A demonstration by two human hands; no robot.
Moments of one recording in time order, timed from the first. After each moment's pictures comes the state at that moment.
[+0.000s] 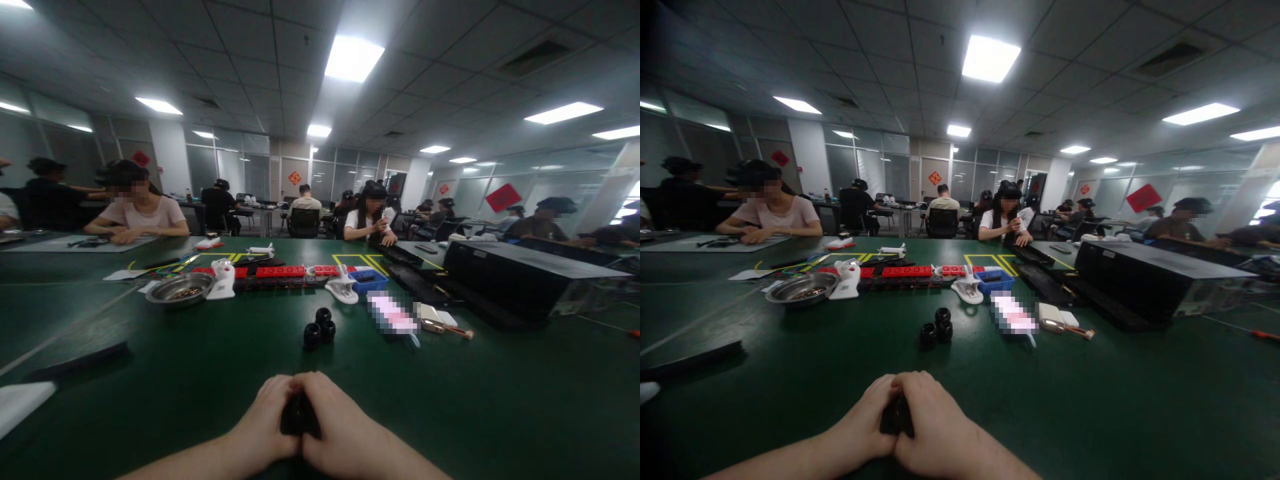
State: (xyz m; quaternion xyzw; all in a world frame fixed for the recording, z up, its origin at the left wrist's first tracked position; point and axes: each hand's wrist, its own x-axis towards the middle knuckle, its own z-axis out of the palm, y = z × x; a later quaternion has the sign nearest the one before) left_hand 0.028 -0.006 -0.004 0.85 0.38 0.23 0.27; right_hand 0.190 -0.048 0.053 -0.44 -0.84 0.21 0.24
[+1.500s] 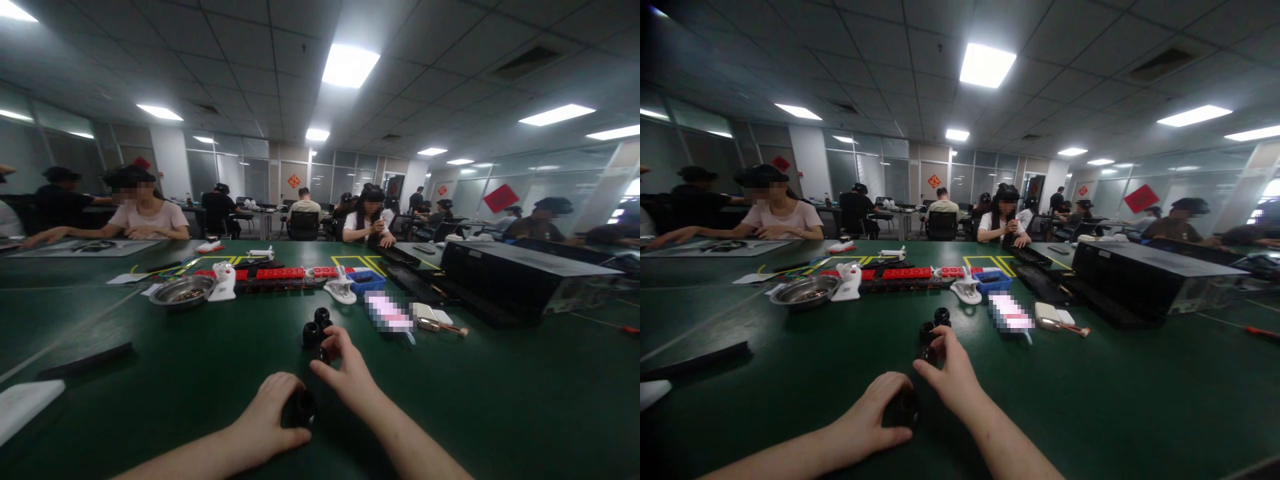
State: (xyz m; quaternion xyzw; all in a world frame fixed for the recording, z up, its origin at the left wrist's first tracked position) left_hand 0.026 -0.014 0.010 0.85 0.40 0.19 0.27; right_hand 0.213 -0.012 0.037 -0.47 -0.69 0.29 0.47
